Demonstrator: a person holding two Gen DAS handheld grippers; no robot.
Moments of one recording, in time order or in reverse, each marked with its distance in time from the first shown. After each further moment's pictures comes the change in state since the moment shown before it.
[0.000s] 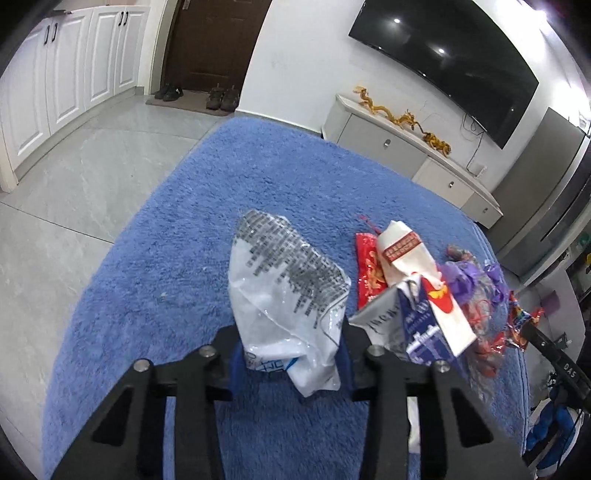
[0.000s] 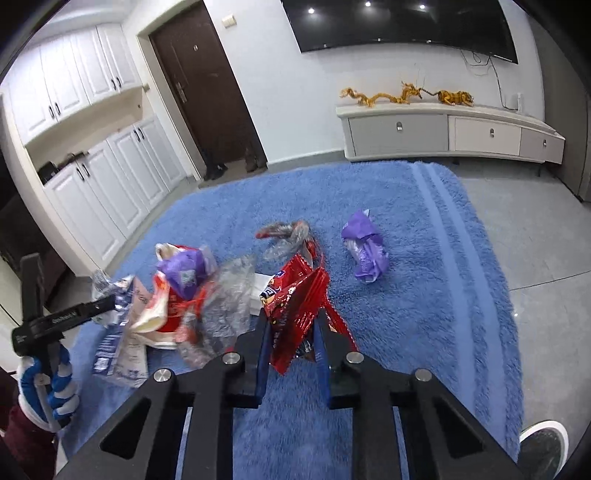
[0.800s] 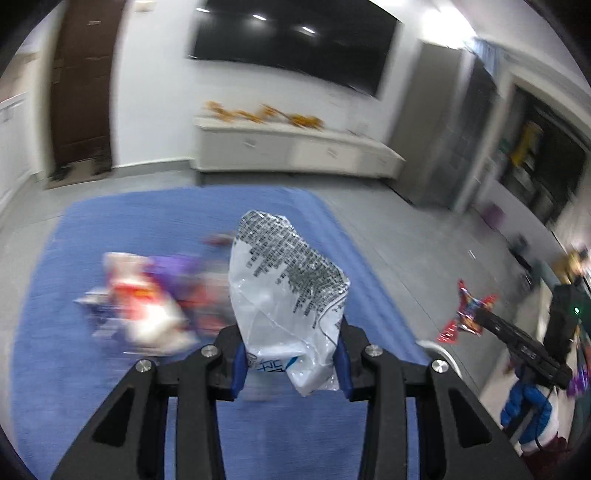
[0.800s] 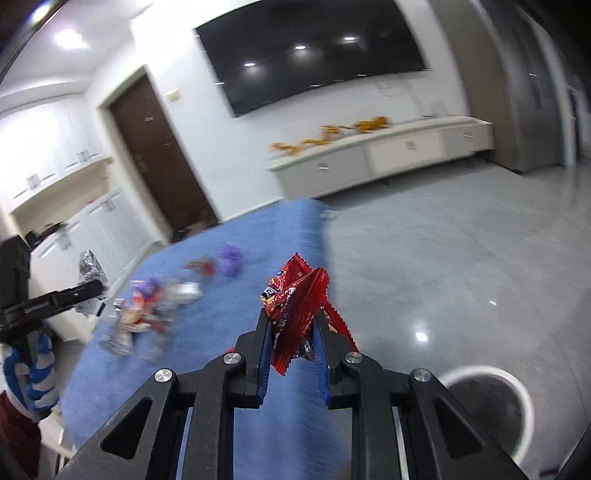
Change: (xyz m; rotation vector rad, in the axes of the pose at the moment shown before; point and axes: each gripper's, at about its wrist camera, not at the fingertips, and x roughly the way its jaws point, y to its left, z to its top) left arm -0.080 -0.255 -0.051 0.421 0.006 -0.283; right arm -0.183 -0.128 -0.084 0.196 -0.205 -0.150
